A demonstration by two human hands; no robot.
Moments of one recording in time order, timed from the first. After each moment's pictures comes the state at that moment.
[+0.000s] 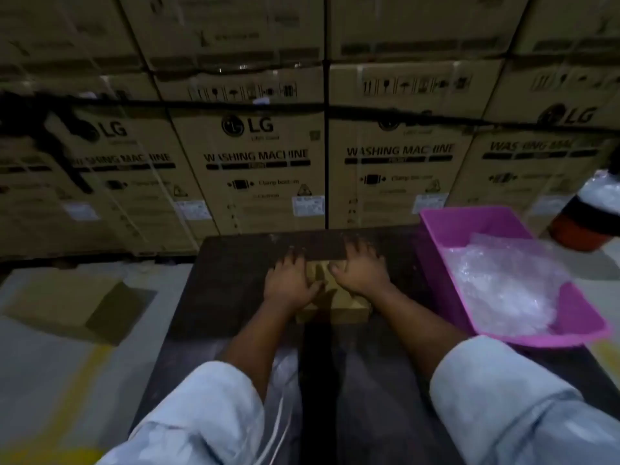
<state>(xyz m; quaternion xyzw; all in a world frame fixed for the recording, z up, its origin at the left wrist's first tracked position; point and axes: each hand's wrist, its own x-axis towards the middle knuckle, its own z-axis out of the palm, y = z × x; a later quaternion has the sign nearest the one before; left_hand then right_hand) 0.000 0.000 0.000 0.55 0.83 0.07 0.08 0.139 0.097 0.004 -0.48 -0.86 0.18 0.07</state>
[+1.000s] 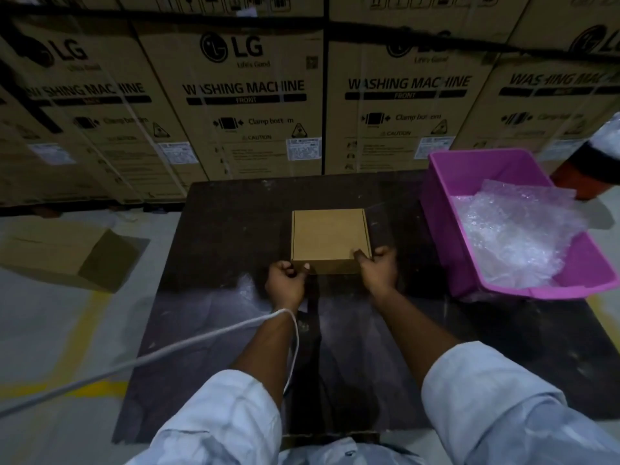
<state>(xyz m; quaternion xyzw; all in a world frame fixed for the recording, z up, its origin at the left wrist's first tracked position) 0.034 -0.037 -0.104 0.12 0.81 0.51 0.28 0.171 0.057 -0.088 -0.65 -0.50 0.48 0.31</state>
